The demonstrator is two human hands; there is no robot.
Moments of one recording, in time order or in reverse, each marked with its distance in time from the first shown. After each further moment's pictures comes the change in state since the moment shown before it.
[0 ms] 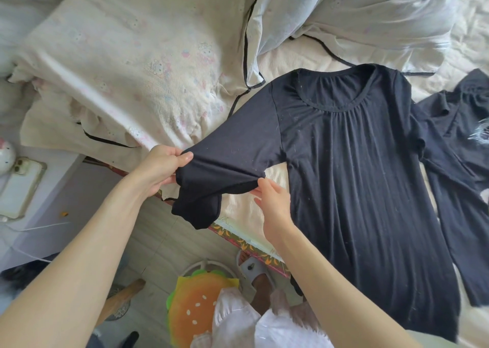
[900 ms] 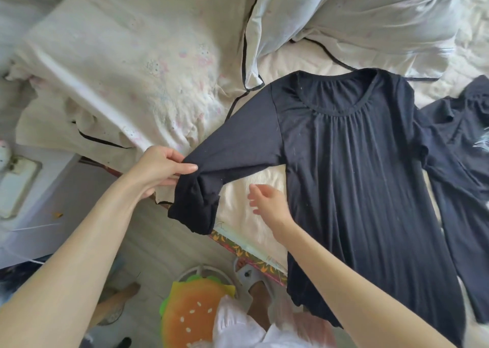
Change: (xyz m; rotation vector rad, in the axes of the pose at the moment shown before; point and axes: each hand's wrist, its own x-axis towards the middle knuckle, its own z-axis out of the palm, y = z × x) left_hand 0.004 -0.003 0.004 0.071 0.002 0.023; right_hand 0.032 0.013 -0.022 -0.415 -0.142 -0.134
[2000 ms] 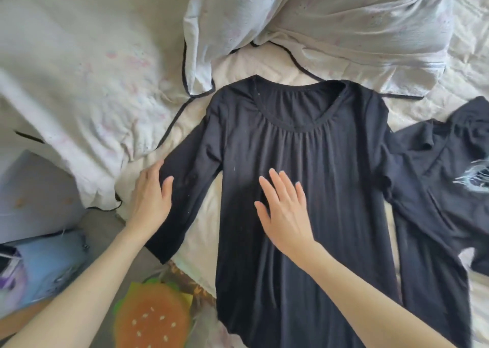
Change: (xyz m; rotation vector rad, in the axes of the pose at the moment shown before) left_hand 0.017 -0.018 0.156 0.522 0.465 0.315; right_hand 0.057 0.033 -0.174 -0.970 0.113 -0.717
